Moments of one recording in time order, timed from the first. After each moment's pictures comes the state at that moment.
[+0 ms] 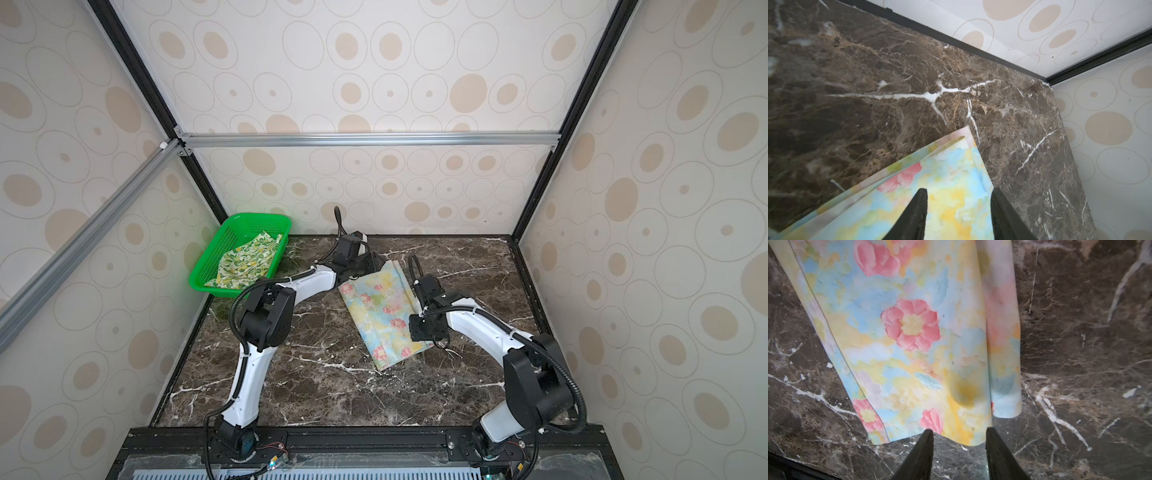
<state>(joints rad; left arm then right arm) -0.47 2.30 1.73 -0.04 0.22 -0.63 0.47 1.52 1.01 -0.80 -0.12 0.40</state>
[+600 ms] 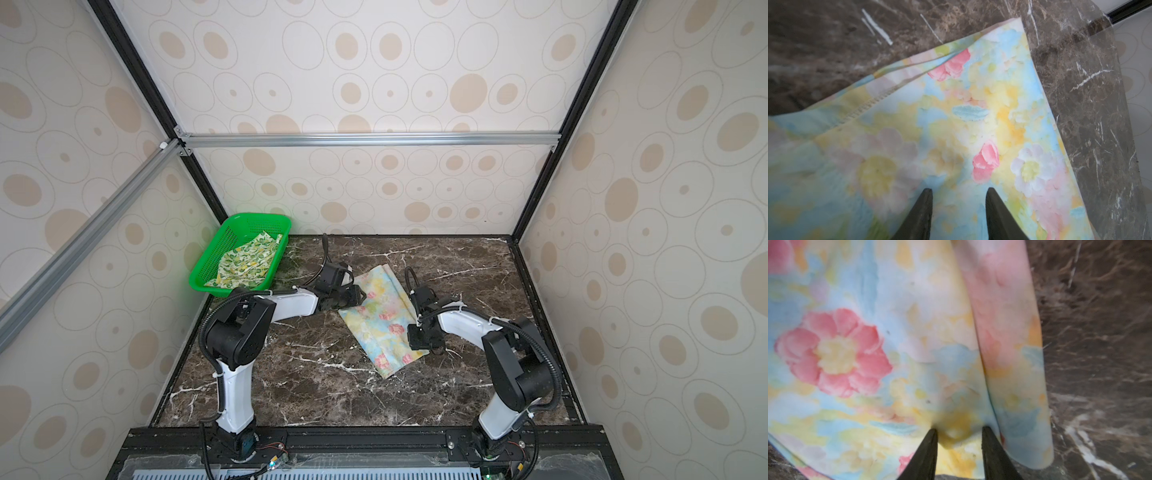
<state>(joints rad) -0.47 2.00 1.17 0.01 0.19 -0.59 0.47 1.64 0.93 -0.68 -0.13 0.40</state>
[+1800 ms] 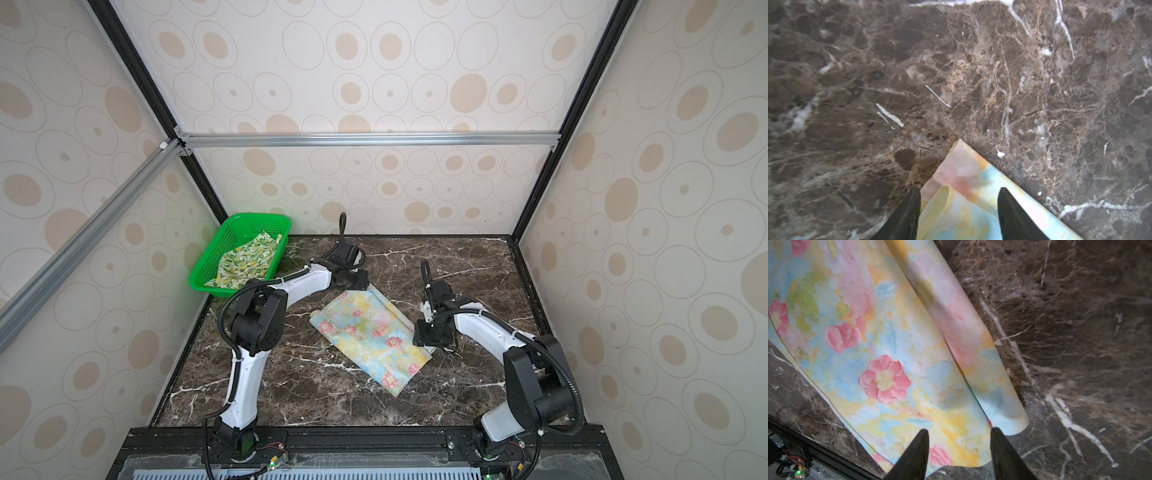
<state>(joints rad) -0.47 2.23 1.70 -0.44 0.03 -0.36 0.37 1.50 0.93 -0.75 -0.26 0.33</state>
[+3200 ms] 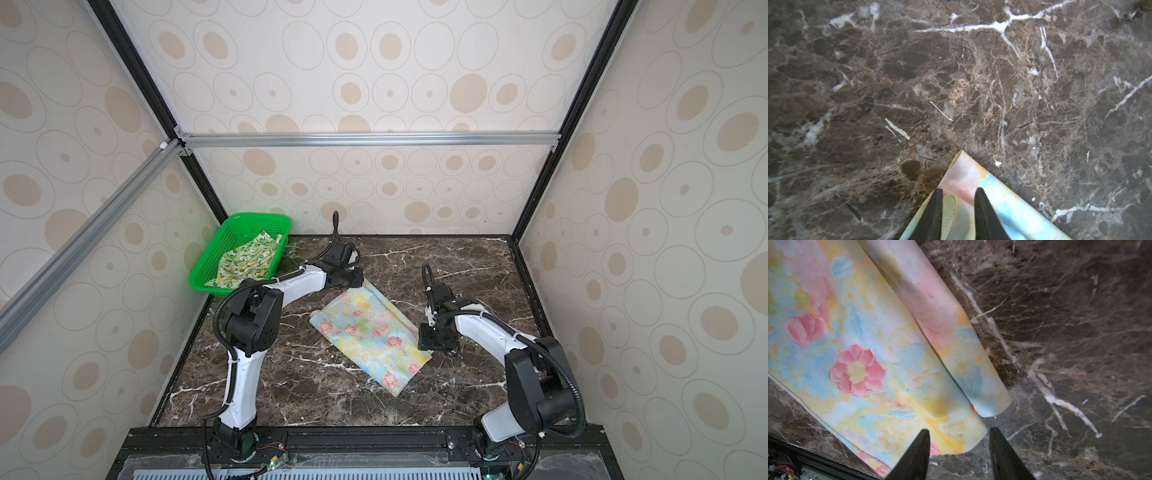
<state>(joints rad) -0.44 2.20 1.64 -0.33 0.09 -0.36 0.37 1.48 0.91 -0.82 -0.20 0.38</state>
